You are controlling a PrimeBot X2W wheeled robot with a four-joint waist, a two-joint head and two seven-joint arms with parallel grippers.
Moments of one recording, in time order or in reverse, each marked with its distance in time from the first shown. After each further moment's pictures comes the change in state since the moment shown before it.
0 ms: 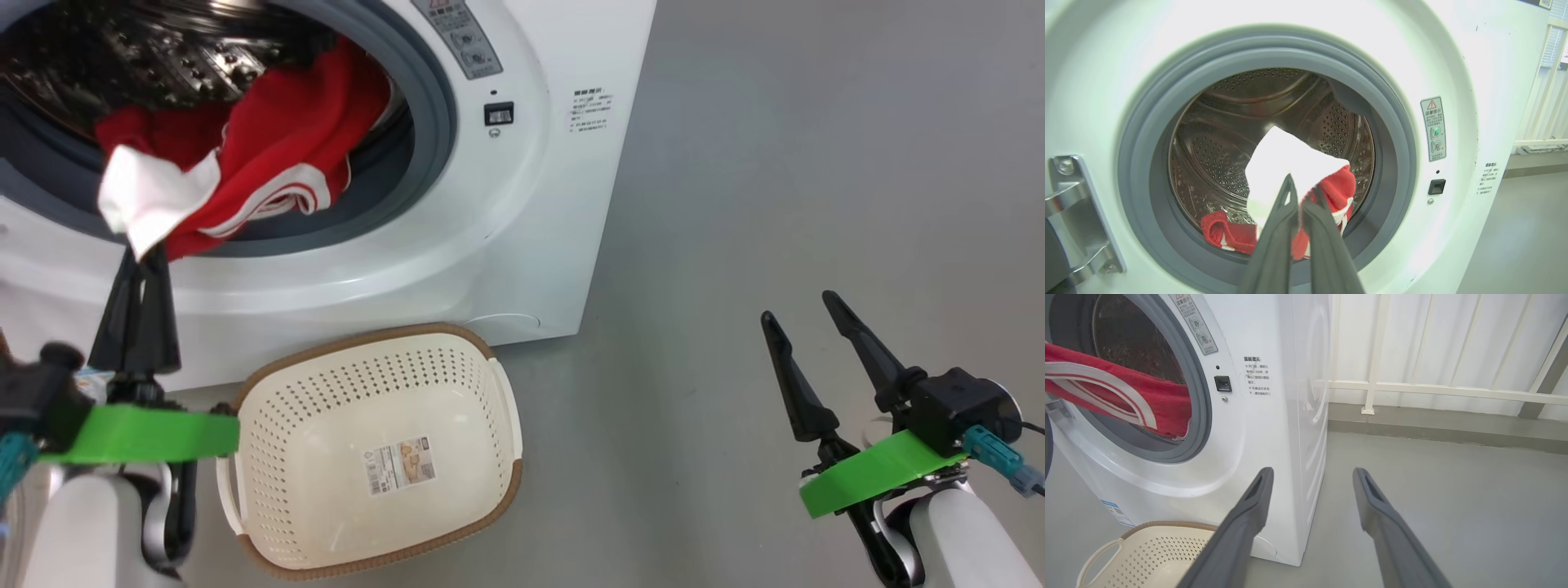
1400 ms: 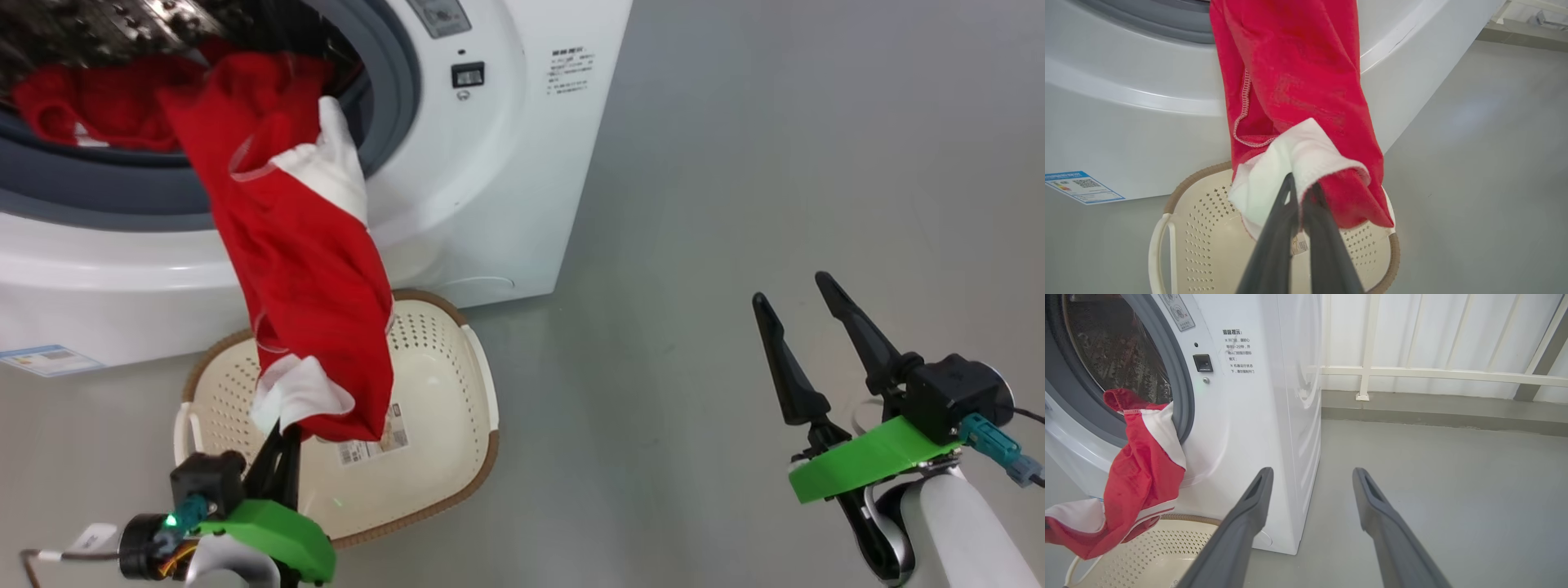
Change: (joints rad) left arm 0.072 -0.091 -0.092 0.457 0.053 -0.028 -0.002; right arm -0.017 0.018 0.000 -0.023 0.000 0.000 0.000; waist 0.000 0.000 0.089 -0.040
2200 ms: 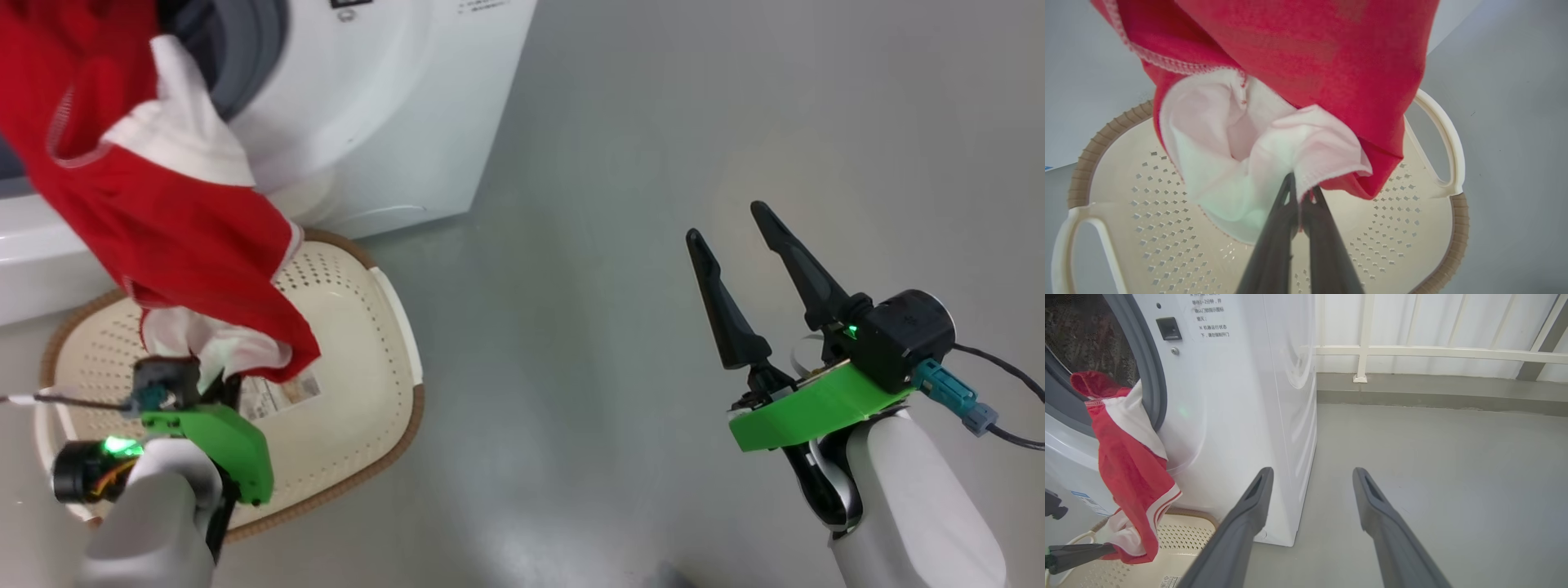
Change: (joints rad) left arm -0.452 0.085 -0.127 0.667 -0.015 -0.007 0.010; right arm -0.141 0.063 0.084 -0.010 0.002 0.000 0.000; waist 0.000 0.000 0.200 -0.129
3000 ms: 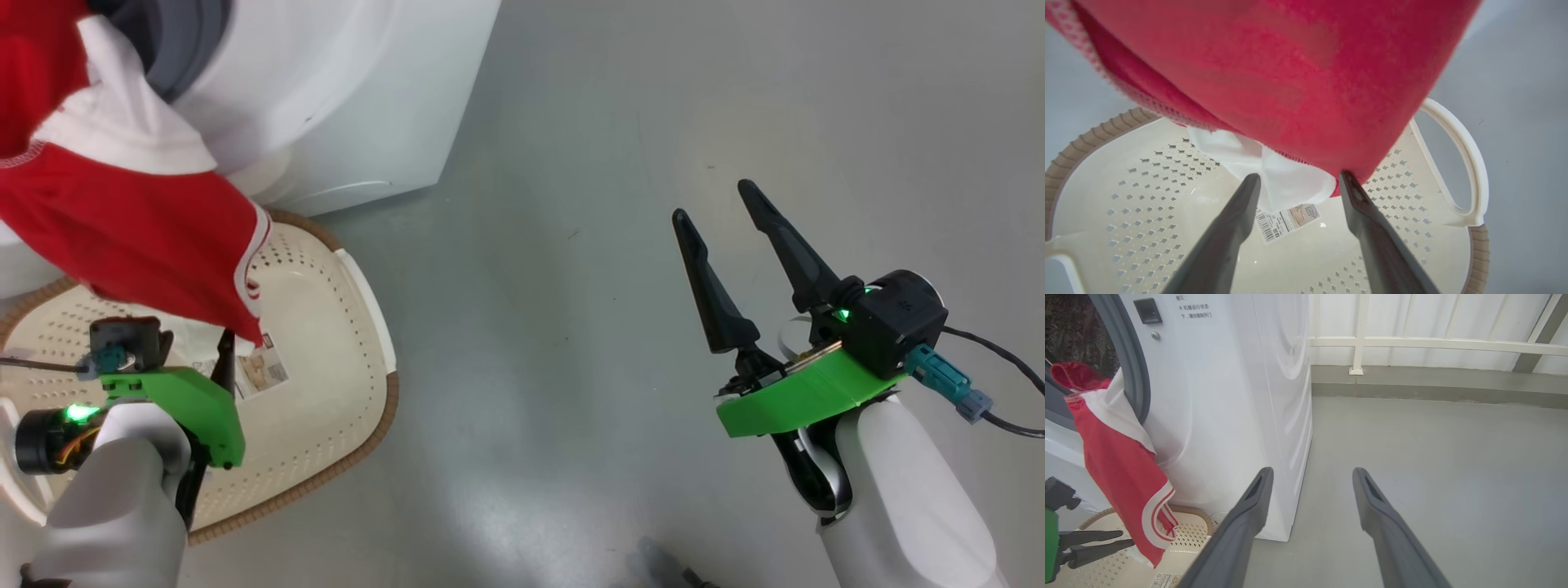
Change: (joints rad) left arm -0.101 0.047 -0.066 0.044 -0.104 0.000 0.023; right arm -0.038 0.020 0.012 -0.006 0.001 0.000 0.000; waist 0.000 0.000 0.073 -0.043
